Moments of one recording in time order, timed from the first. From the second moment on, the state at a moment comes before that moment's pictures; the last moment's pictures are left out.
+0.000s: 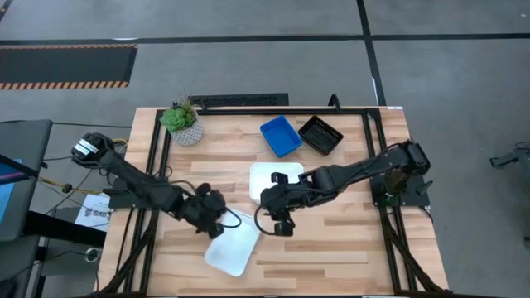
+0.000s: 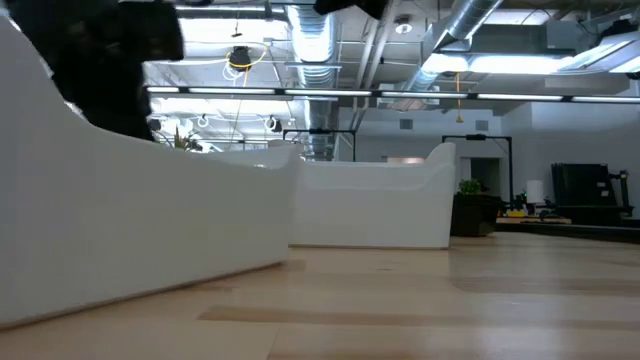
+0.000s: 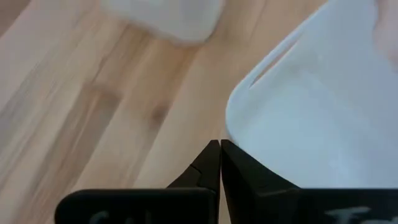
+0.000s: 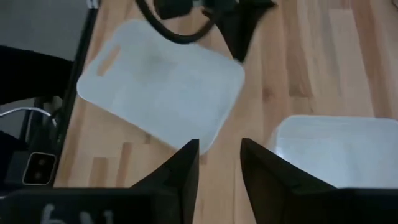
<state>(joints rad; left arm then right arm) -0.51 1.36 0.73 -0.43 -0.41 -0.83 0.28 1.79 1.66 -0.72 0.11 0.22</state>
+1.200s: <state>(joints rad) -0.89 1.42 0.93 -0.49 -0.19 -1.30 0.36 1.79 1.66 -0.69 0.11 0.20</state>
